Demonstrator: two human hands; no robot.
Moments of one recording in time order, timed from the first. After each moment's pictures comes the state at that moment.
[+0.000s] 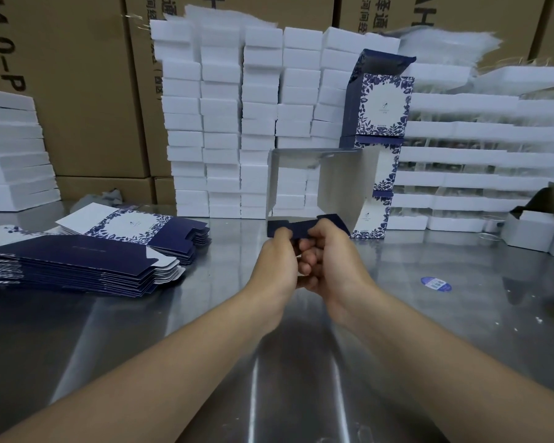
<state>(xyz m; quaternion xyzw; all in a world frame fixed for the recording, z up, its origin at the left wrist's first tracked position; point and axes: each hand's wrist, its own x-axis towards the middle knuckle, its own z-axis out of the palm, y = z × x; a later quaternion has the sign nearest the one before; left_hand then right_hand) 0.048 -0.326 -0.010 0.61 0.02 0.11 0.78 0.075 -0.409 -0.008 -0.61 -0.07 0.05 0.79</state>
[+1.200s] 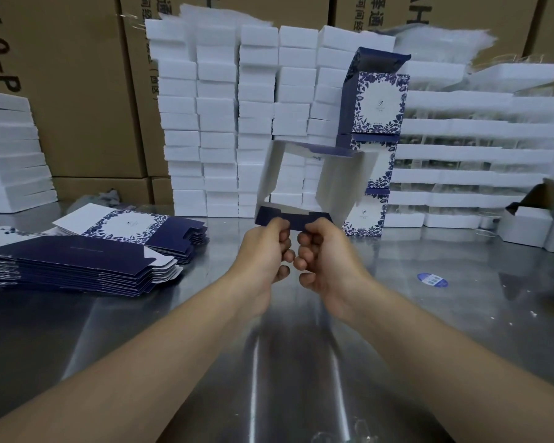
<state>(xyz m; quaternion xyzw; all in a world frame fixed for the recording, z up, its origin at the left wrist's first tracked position) 0.049 -0.307 0.002 0.66 0.05 0.12 0.74 0.079 -0.413 -0.007 -0.60 -0.07 0.09 0.79</state>
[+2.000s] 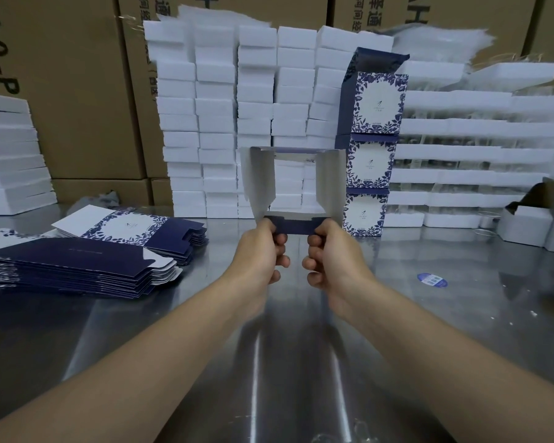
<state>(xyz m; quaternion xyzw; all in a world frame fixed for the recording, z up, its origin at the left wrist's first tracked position) 0.052 -0.303 0.000 0.68 0.08 0.14 0.72 0.078 -0.415 -0.005 -0.62 -0.02 0.02 0.78</state>
